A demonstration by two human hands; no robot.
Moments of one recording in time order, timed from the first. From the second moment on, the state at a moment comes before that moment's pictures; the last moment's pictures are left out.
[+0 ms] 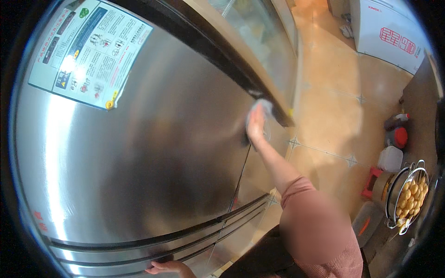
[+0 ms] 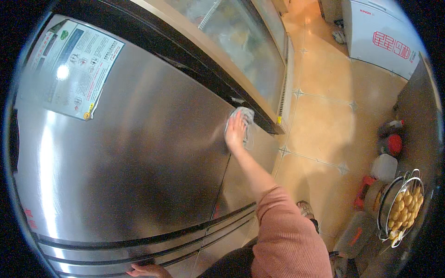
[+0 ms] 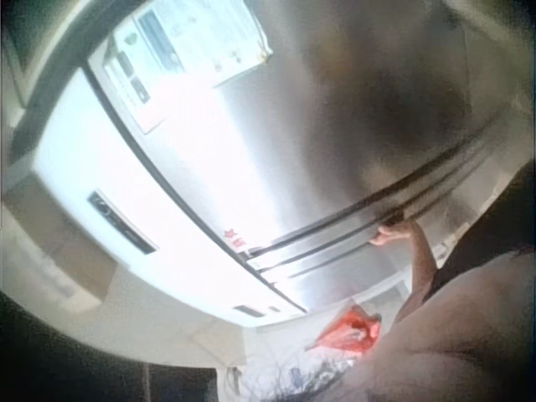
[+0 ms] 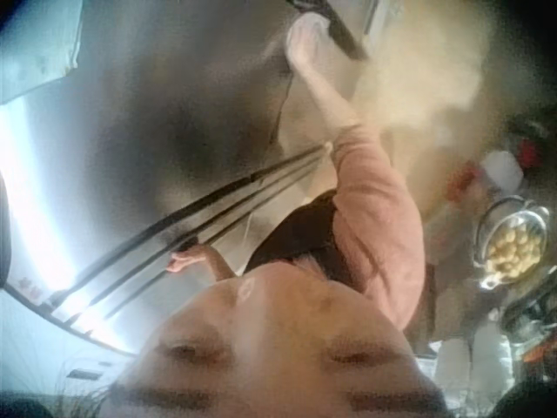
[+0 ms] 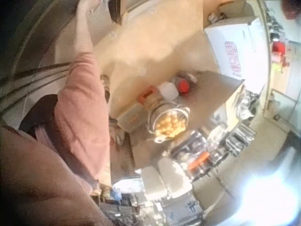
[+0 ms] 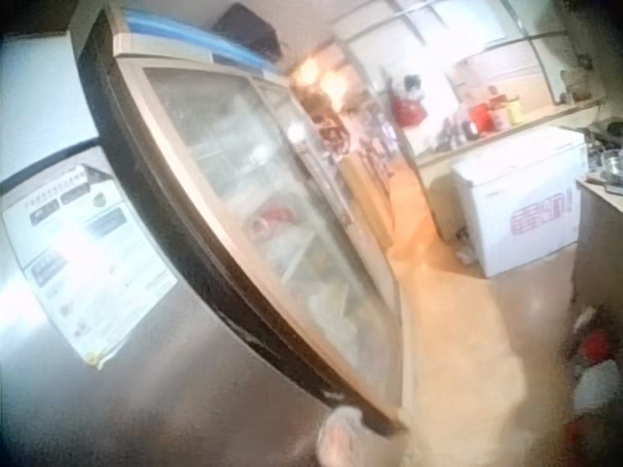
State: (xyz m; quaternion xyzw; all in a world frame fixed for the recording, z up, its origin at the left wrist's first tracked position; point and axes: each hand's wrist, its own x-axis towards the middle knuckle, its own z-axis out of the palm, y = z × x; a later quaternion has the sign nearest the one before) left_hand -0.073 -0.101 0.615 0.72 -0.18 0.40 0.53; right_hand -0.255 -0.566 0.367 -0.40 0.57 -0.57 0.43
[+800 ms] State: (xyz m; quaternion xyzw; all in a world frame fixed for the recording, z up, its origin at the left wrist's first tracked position) left_hand -0.053 -0.089 0.602 0.70 -0.17 0.44 0.54; right_hand -0.274 -0.502 0.664 -0.85 0.29 -0.38 0.22
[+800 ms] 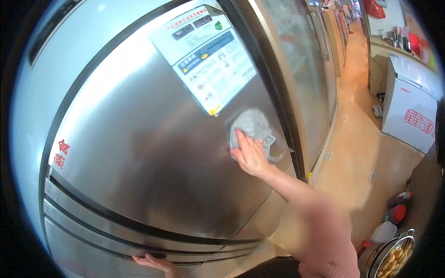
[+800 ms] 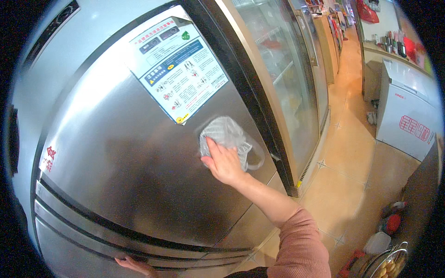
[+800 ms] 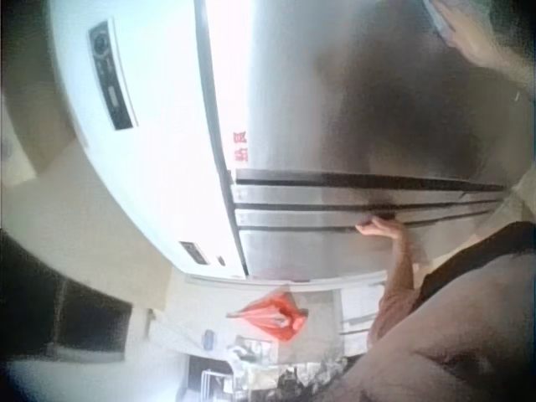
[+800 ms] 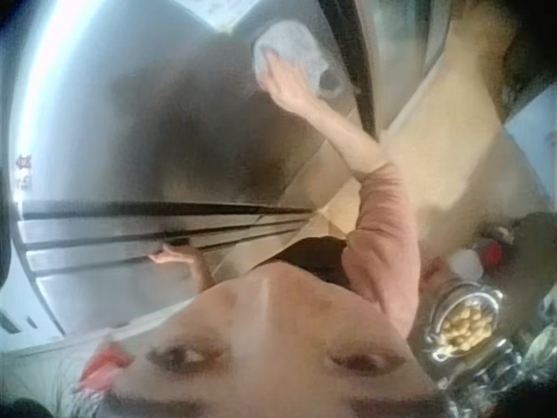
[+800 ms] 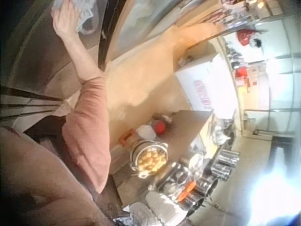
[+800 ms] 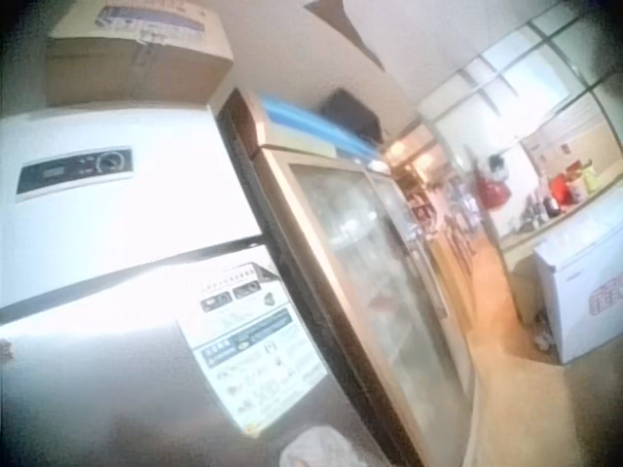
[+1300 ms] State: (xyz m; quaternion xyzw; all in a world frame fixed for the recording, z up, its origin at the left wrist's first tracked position) left_hand -0.048 -0.077 0.594 0.67 -0.21 0.39 0.60; right_hand -0.229 -0.516 0.911 -0.69 0.12 -0.72 0.00
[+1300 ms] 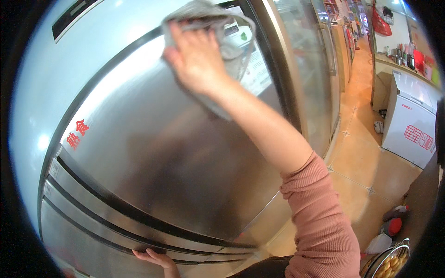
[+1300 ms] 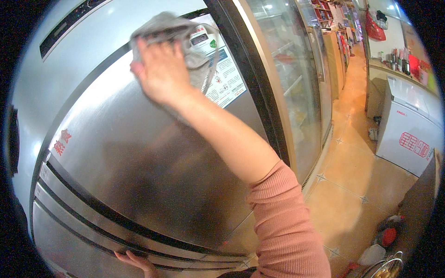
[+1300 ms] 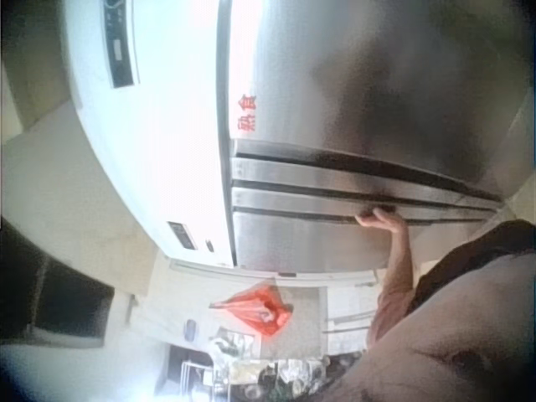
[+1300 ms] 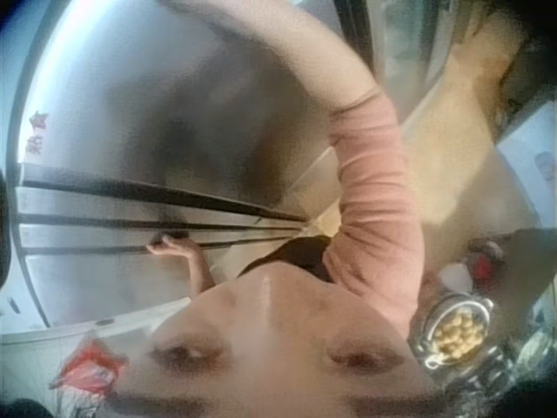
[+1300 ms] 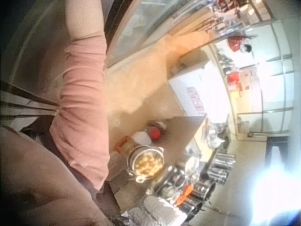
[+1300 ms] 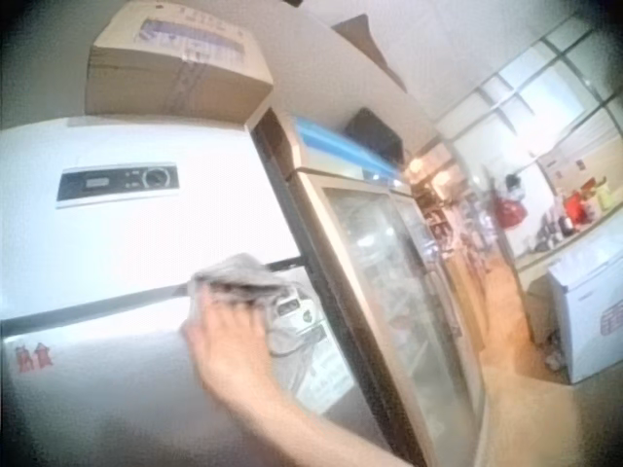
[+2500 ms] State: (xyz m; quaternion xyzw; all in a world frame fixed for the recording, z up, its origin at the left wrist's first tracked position) left_hand -0.056 -0.088 0.600 0.68 -0.16 0.37 0.61; right_hand -0.227 -0.557 0.380 -0.40 0.57 -0.63 0.34
